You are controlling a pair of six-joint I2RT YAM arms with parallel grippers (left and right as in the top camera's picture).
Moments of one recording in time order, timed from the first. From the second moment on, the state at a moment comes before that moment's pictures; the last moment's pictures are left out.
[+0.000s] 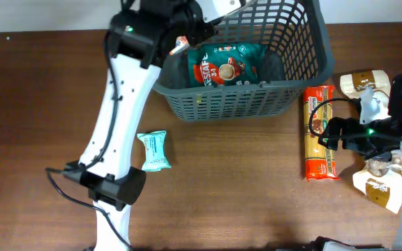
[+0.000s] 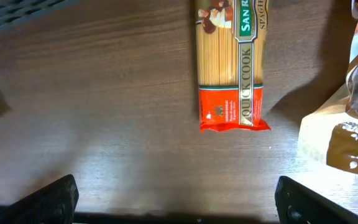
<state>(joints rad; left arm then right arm) -0.42 2.14 2.61 -1.03 0.20 0.79 -0.32 1.41 1.43 -1.46 -0.26 -0.11</state>
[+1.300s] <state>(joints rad) -0.56 2.30 2.41 -0.93 -0.03 0.82 -0.32 1.41 1.43 -1.50 -0.26 -0.11</state>
